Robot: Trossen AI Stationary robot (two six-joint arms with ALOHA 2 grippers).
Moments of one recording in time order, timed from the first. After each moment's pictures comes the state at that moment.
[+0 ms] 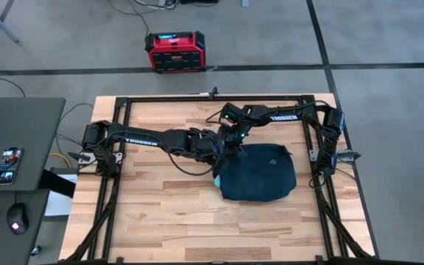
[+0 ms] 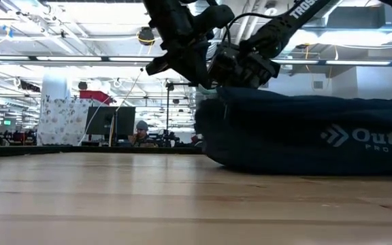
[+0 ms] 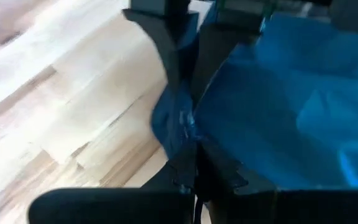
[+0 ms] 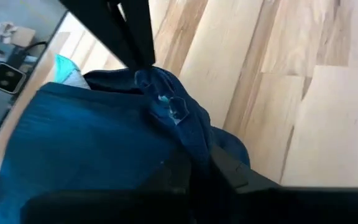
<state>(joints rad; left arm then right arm) -0.02 1.80 1.49 -0.67 -0.23 -0.77 -0.38 1.88 1.24 -0.44 -0.76 -0.43</state>
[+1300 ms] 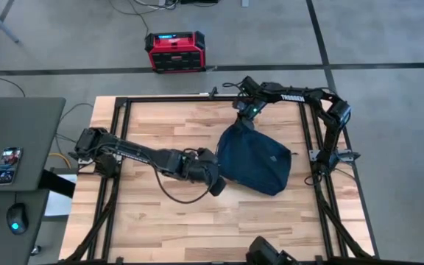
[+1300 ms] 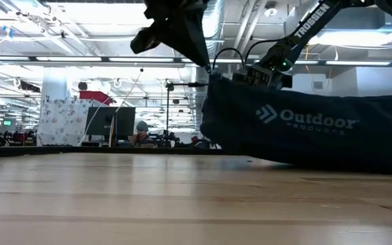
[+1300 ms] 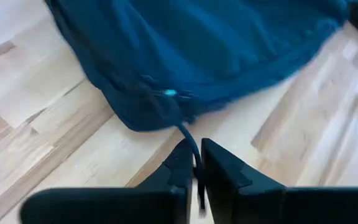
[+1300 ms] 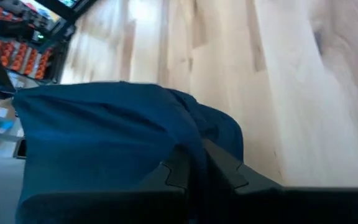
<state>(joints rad) -0.26 1.77 1.48 -0.67 -0.36 -0.91 -0.74 1.88 1.25 -0.56 -0.88 -0.33</state>
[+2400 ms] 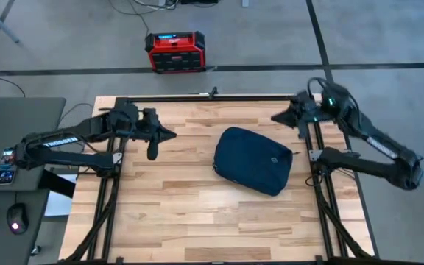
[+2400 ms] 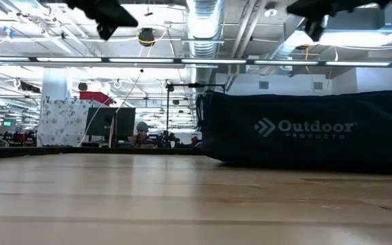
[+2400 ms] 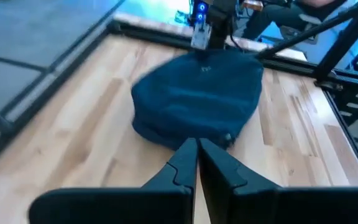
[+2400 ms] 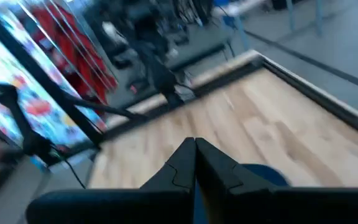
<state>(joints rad) 0.26 0.86 0.86 -0.40 0.13 -0.07 -0.70 0.73 0.83 -0.33 -0.66 0.28</state>
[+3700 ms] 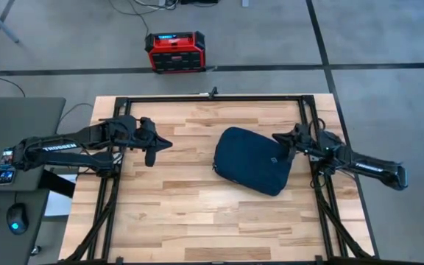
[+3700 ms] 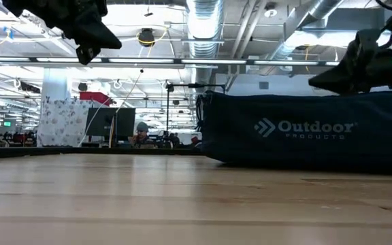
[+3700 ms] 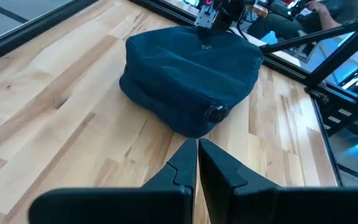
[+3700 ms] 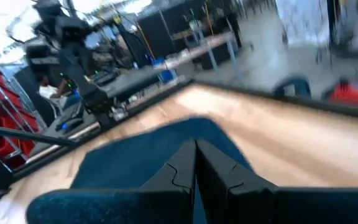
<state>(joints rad) 0.20 0.74 0.66 -0.35 0.09 -0.31 -0.32 0.05 0.01 0.02 0.07 0.37</state>
